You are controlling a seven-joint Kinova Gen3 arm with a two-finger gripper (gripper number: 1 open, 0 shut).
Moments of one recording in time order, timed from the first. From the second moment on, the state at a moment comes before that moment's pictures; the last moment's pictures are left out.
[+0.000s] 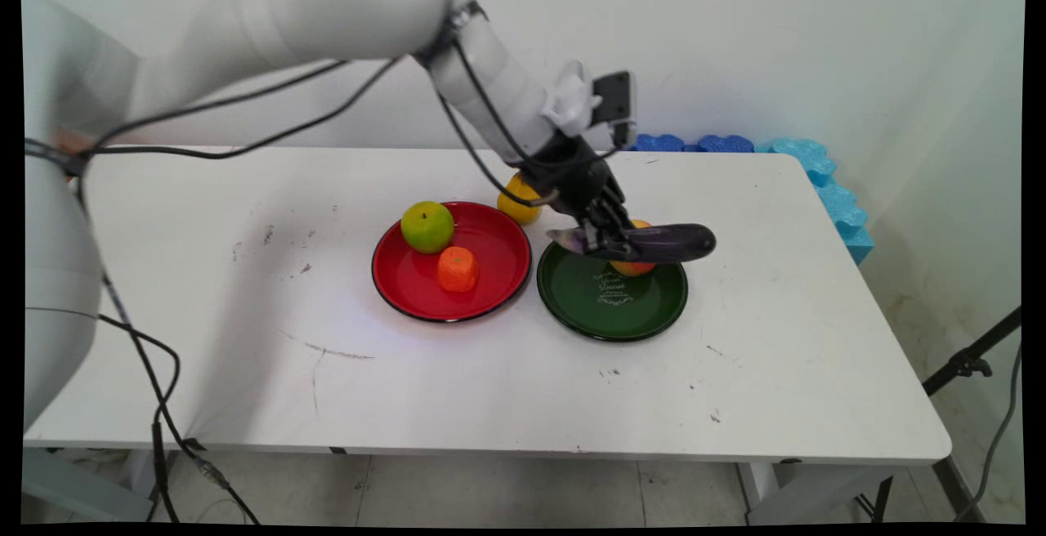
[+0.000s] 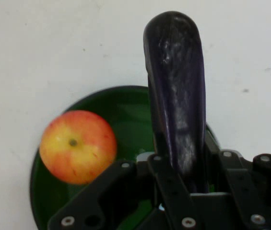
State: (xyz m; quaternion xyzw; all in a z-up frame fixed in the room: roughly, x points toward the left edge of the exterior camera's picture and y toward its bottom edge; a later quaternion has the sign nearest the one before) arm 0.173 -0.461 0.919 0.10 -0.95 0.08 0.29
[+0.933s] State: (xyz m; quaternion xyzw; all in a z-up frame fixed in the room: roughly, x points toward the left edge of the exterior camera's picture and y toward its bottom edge) arm 0.238 -0.332 0.896 0.12 -0.96 0.05 0.25
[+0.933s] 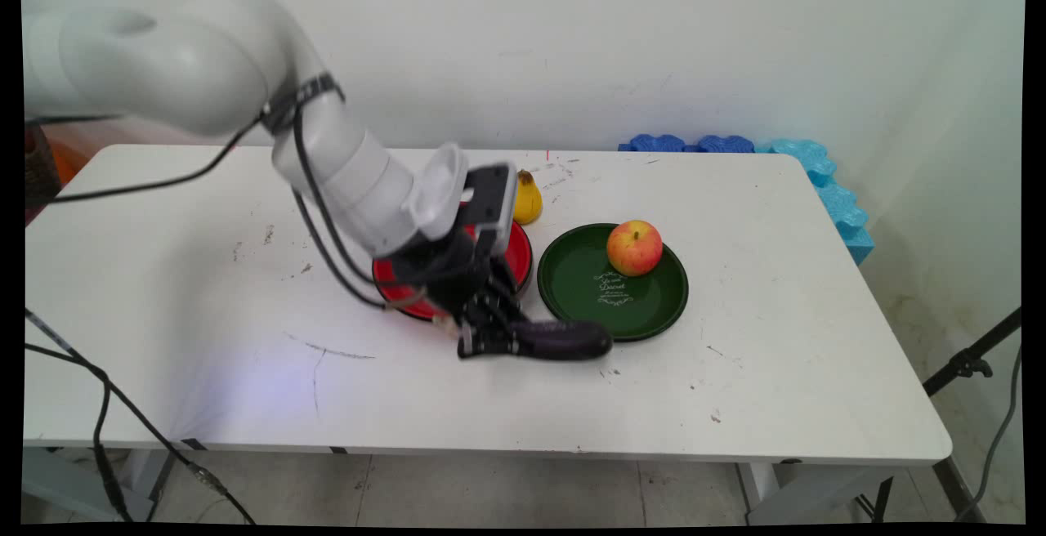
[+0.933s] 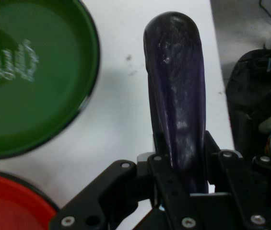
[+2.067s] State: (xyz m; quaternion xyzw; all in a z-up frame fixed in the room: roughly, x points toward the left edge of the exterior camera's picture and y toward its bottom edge) arm 0.230 -0.316 0.805 0.19 -0.94 0.04 0.27
